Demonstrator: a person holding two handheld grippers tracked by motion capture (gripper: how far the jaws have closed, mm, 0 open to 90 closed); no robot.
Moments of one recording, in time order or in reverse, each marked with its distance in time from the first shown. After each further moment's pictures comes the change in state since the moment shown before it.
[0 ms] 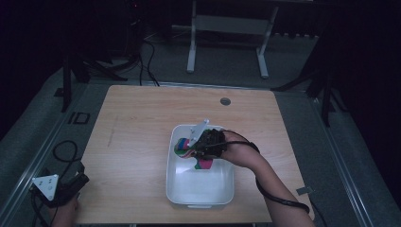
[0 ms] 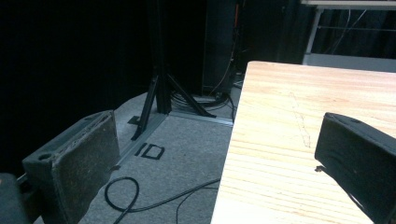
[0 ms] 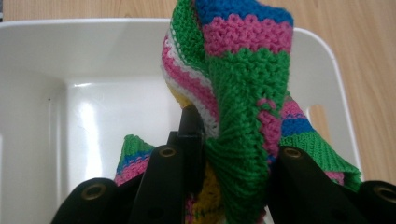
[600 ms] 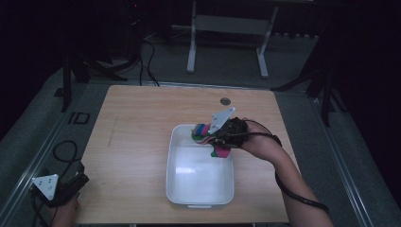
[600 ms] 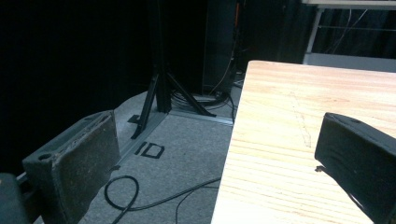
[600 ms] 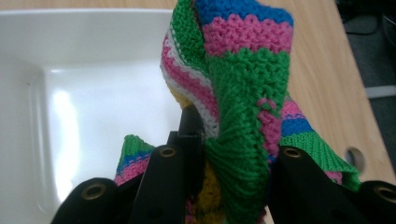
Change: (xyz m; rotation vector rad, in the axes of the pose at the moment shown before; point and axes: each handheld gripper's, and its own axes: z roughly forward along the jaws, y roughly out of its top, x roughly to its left) left arm 0.000 0.000 0.000 0.004 0.002 0.000; right arm -0.019 -0.027 -0.059 -0.021 -0.116 0.053
